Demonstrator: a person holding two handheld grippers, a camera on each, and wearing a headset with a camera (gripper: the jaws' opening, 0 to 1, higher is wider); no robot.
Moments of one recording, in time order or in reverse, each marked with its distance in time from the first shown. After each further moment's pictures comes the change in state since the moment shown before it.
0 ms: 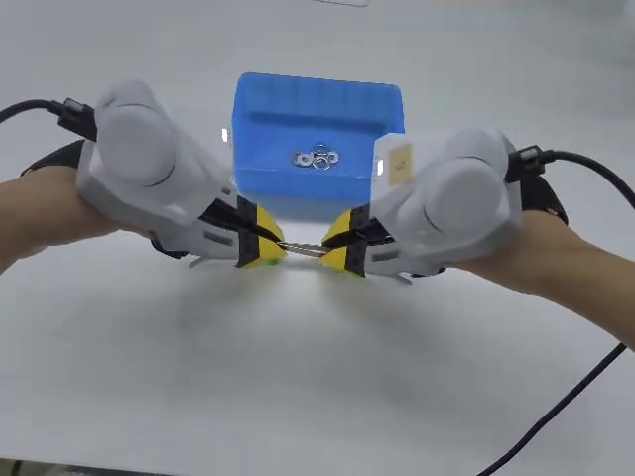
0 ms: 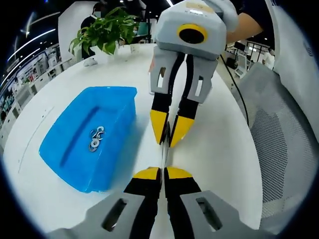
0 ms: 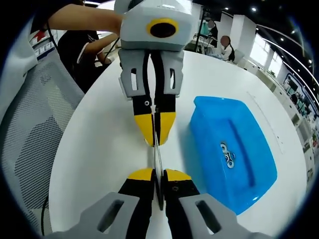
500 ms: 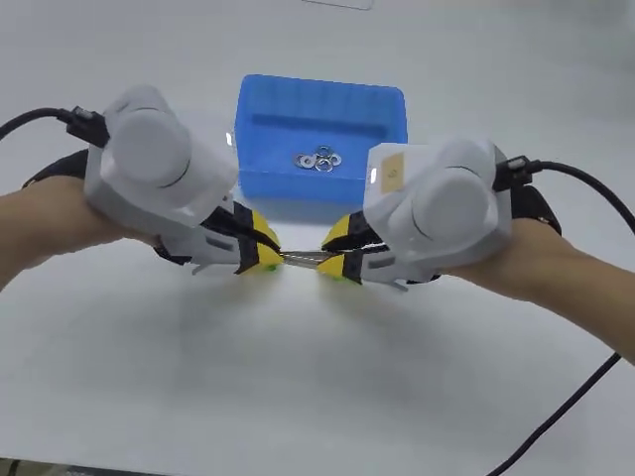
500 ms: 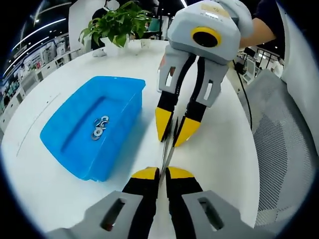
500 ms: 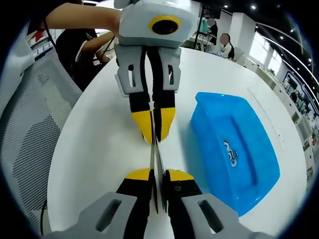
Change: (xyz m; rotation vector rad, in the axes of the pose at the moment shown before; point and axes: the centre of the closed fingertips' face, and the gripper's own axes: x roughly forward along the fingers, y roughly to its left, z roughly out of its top) left arm -0.006 0.004 -0.003 -0.098 -0.003 0.045; right arm 0.004 0.001 -0.004 0.007 0.013 -0.009
